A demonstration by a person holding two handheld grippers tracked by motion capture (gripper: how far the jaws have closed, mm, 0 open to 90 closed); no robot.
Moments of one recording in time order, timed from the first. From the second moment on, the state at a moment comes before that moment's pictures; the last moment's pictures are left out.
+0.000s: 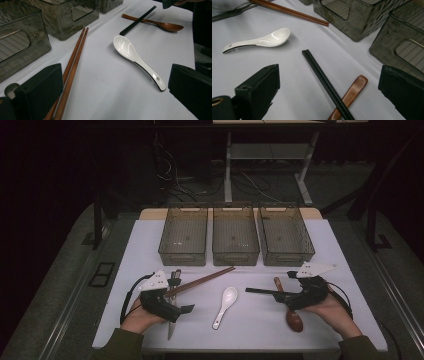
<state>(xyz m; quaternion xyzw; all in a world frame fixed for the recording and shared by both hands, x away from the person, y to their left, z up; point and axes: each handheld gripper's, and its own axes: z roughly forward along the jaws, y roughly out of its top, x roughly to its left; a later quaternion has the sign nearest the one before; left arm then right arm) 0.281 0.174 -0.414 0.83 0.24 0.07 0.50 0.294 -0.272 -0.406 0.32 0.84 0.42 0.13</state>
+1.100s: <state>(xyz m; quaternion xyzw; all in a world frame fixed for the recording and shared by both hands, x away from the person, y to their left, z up) 0.280 0.172 -0.413 0.83 0.23 0.07 0.50 0.337 -0.248 -0.410 0.26 0.90 0.36 0.07</state>
